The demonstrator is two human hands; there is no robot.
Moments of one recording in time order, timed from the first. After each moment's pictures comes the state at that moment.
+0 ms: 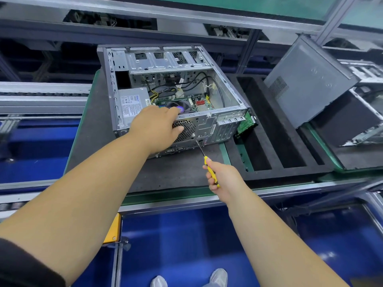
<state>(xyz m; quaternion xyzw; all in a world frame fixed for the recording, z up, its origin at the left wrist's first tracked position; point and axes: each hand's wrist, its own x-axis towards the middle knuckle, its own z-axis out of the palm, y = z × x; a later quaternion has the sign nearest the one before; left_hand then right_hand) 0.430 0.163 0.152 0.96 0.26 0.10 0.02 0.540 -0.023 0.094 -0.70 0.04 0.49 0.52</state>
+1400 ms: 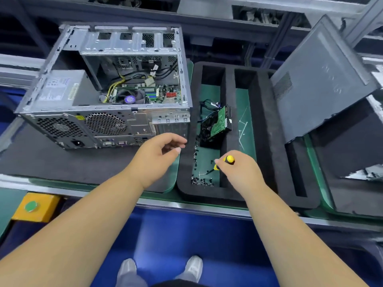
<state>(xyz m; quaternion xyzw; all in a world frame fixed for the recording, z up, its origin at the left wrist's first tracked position) 0.578 0.011 0.102 0.73 0.38 0.25 0.51 0.794 -0.095 0.067 -0.84 -0.40 0.26 0.24</state>
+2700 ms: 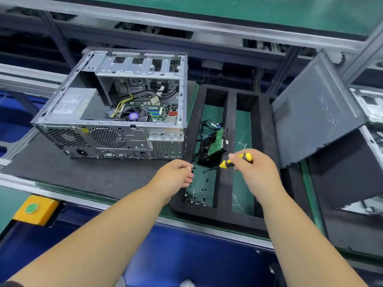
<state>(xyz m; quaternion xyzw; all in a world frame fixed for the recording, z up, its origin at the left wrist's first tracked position) 0.643 -0.010 0.088 0.53 0.54 0.17 0.63 0.839 -0.098 0.136 -0.77 -0.39 0.30 0.41</state>
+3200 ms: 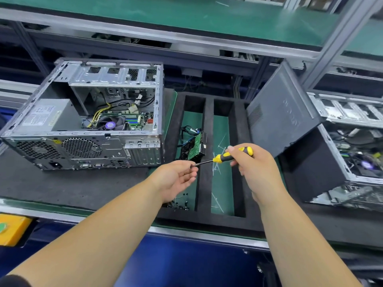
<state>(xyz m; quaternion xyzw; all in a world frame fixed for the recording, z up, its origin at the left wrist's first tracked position) 0.693 -0.012 0.100 0.29 0.42 0.22 0.83 0.862 -0.123 0.176 -0.73 -0.33 0.31 0.51</state>
